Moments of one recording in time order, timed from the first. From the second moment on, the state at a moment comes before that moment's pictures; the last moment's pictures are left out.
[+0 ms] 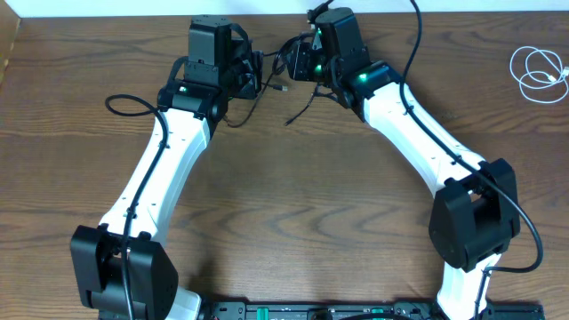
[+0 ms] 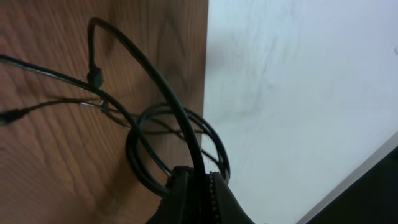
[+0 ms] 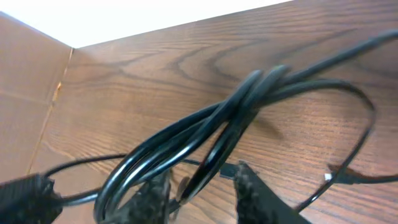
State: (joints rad) left arm -0.23 1.67 1.42 -0.39 0.18 -1.75; right arm 0.49 2.01 1.71 -0.30 -0.19 0.58
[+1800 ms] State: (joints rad) left arm -0.33 1.70 1.42 -0.48 0.42 -0.63; right arm 0.20 1.86 1.71 -0.91 -0.73 0.00
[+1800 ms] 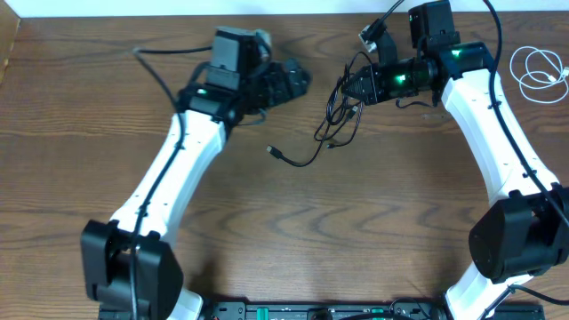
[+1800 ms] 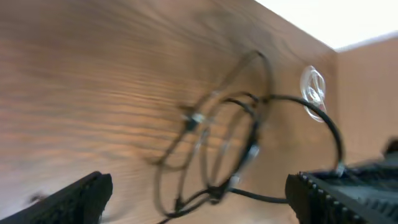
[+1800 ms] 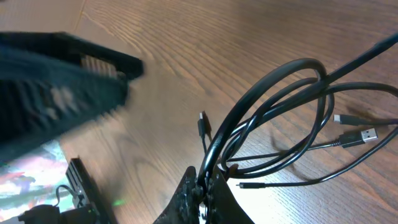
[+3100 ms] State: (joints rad) left arm -0.45 1.88 1.42 -0.33 0.50 -0.60; right arm 0.20 1.86 1.71 -0.91 -0.73 0.00
